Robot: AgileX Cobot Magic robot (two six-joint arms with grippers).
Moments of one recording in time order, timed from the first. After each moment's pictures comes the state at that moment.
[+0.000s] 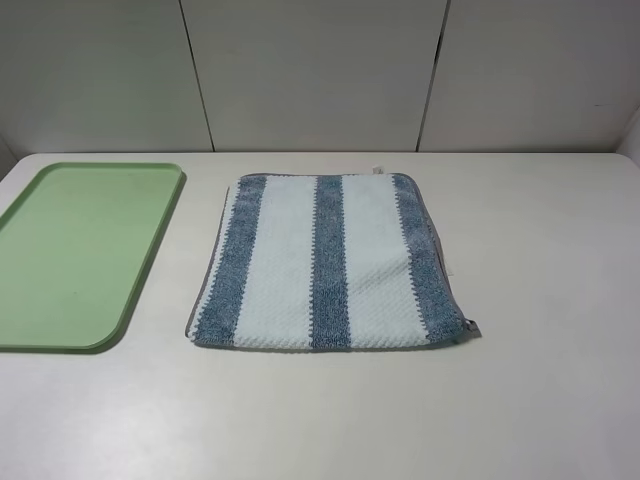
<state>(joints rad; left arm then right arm) -0.11 -0.01 -0.50 0.04 1.06 0.02 0.26 -0.01 -0.50 0.06 1.02 -0.08</state>
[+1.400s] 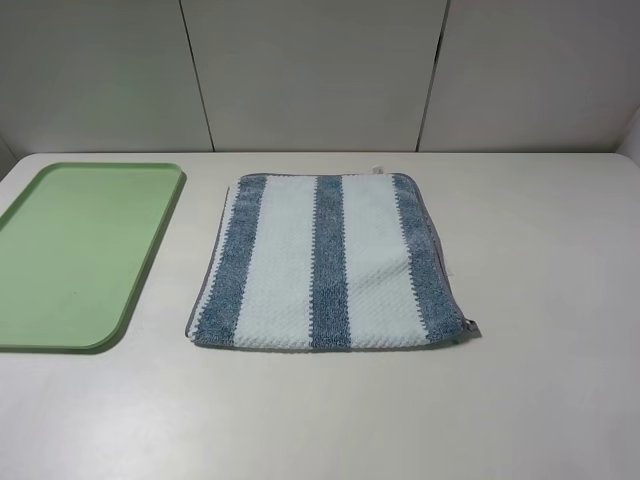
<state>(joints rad) -0.11 -0.01 -0.50 0.05 1.06 0.02 0.26 -0.01 -0.50 0.06 1.02 -0.08</state>
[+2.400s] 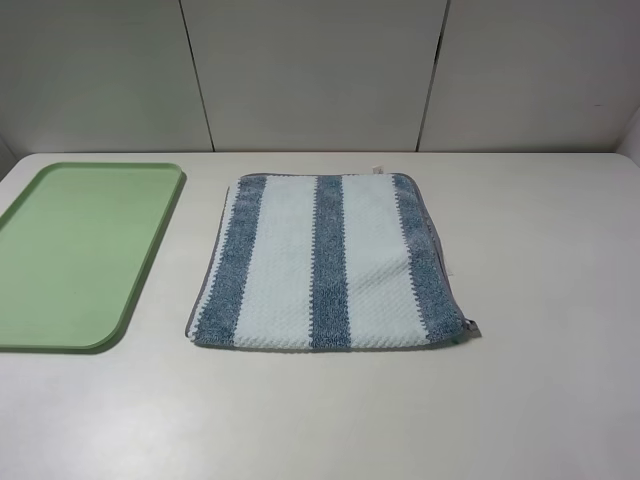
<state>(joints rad) -0.11 0.30 -0.73 0.09 1.05 0.05 0.26 0.28 -0.66 0.04 0.96 0.06</state>
